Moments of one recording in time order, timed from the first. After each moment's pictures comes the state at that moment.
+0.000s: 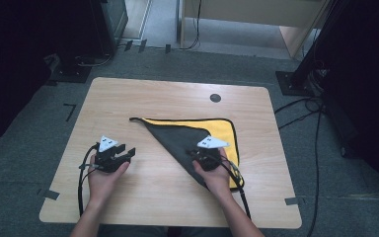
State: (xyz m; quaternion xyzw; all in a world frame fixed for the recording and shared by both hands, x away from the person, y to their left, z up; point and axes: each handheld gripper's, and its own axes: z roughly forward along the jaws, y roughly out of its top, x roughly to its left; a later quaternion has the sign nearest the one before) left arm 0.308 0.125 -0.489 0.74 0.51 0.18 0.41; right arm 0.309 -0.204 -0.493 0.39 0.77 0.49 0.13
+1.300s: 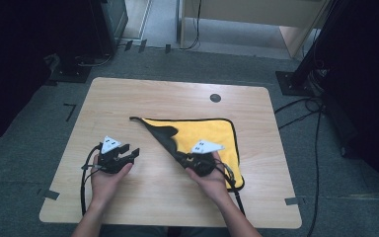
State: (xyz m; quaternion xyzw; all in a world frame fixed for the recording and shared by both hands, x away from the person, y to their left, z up) left arm 0.302 0.118 -0.482 0.74 0.49 0.18 0.43; right arm 0.290 -0.185 -0.479 0.33 0.79 0.51 0.10
